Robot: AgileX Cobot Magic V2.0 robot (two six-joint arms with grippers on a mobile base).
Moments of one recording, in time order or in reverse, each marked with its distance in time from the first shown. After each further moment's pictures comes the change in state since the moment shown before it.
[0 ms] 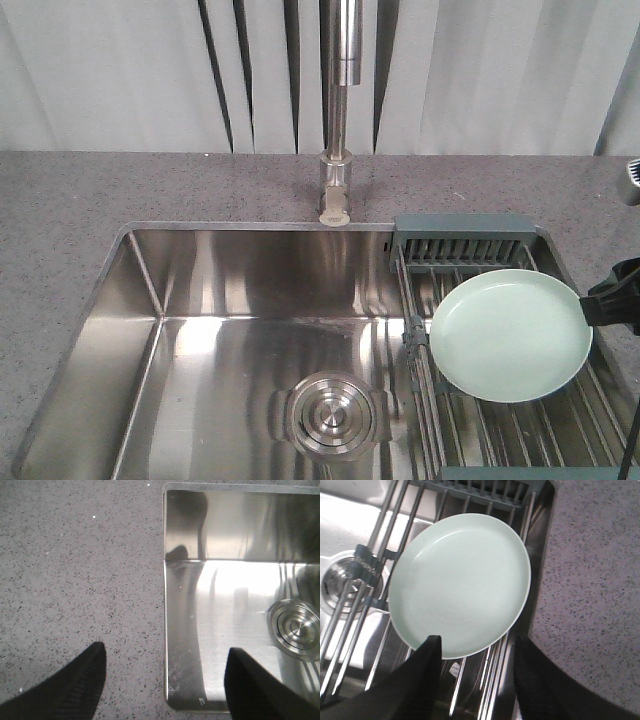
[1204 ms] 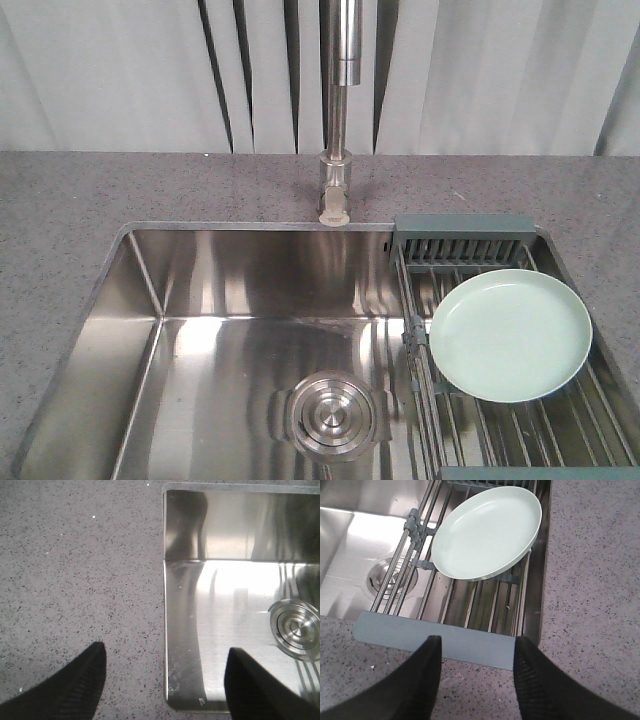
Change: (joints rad) left arm 0.000 0.000 0.000 0.000 0.000 0.000; right arm 0.064 -0.738 0.286 -0.020 0.228 0.193
